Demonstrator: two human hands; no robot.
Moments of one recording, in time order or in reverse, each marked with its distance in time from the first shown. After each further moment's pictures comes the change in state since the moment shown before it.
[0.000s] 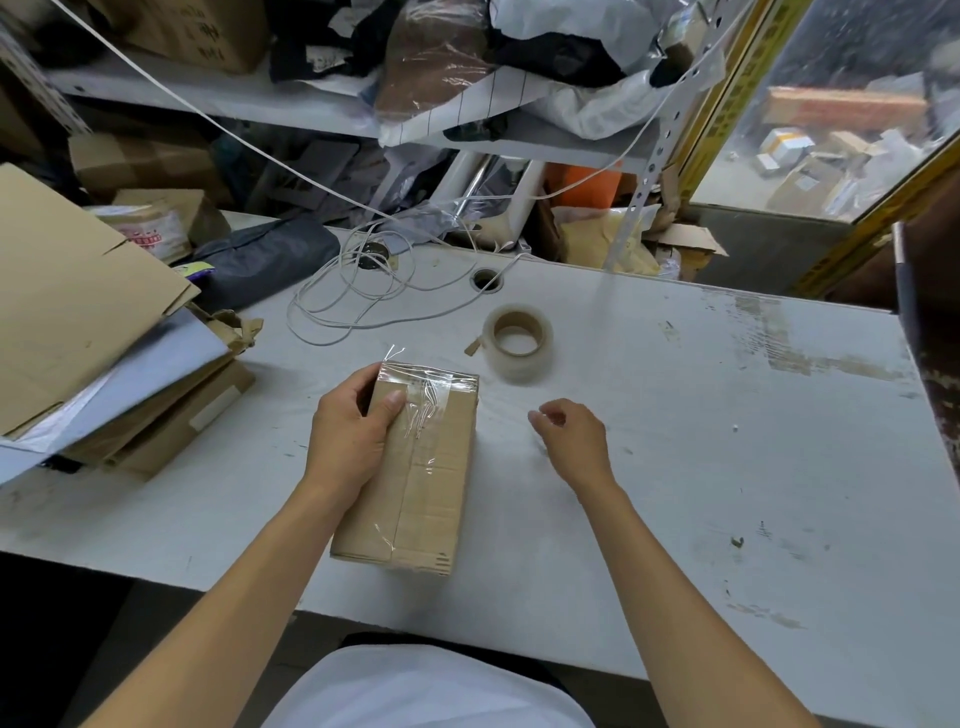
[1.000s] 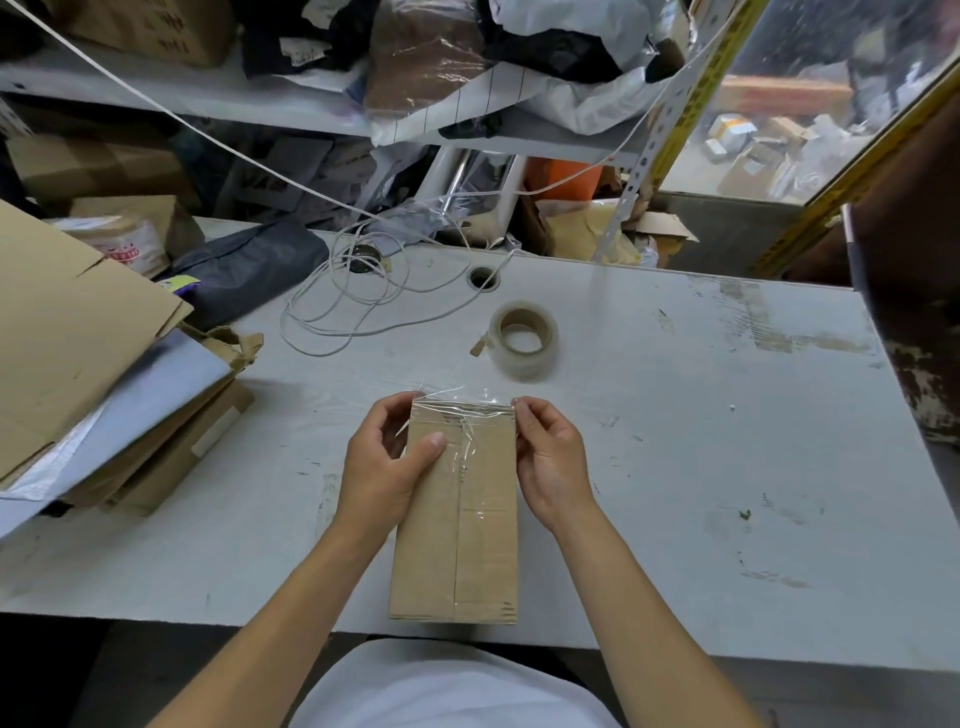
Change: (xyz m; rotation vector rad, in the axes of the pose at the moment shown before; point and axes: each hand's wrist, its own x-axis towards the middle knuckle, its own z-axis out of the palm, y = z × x) left_hand -0.004 -0.026 -0.020 -0.282 -0.209 0.039; right_hand -0.054 -0.061 0.055 1.173 -0.009 0.130
